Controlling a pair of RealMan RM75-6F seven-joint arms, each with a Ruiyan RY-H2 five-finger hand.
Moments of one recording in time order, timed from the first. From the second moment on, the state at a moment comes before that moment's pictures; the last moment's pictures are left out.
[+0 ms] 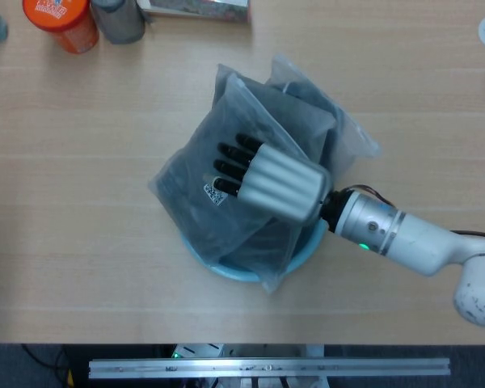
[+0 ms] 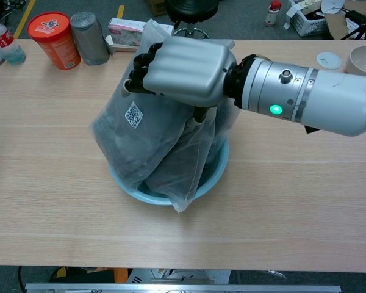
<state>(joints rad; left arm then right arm) -0.04 -0.98 -0.01 -1.74 1.52 1.52 0.04 0.97 -1.33 0.21 -1.91 -1.29 0.71 -0.84</state>
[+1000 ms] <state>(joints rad) -0.05 -0.99 -0.03 -1.70 1.51 1.51 0.01 1.02 -1.40 0.22 -1.76 -1.40 1.00 -0.70</state>
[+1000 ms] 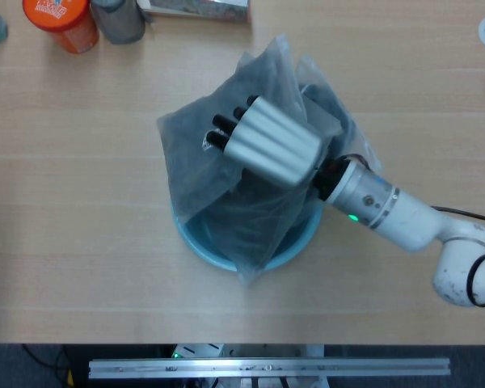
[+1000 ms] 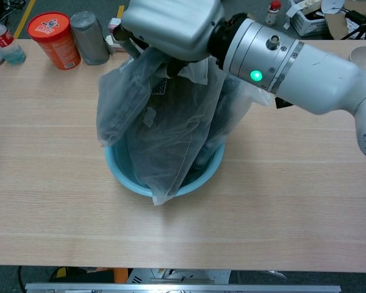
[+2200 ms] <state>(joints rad) -0.05 -1.00 -0.03 -1.71 1.51 1.51 0.03 0.89 -1.30 0.35 -1.52 -1.15 1.14 -0.62</state>
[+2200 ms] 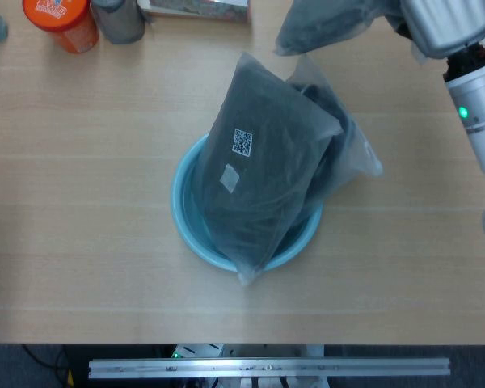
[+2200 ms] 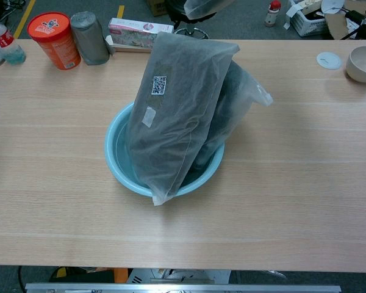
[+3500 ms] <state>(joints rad) -0.05 -1.00 -0.03 -1.72 1.50 1.52 0.04 0.95 -1.18 0.26 -1.74 -1.16 0.88 -0.56</state>
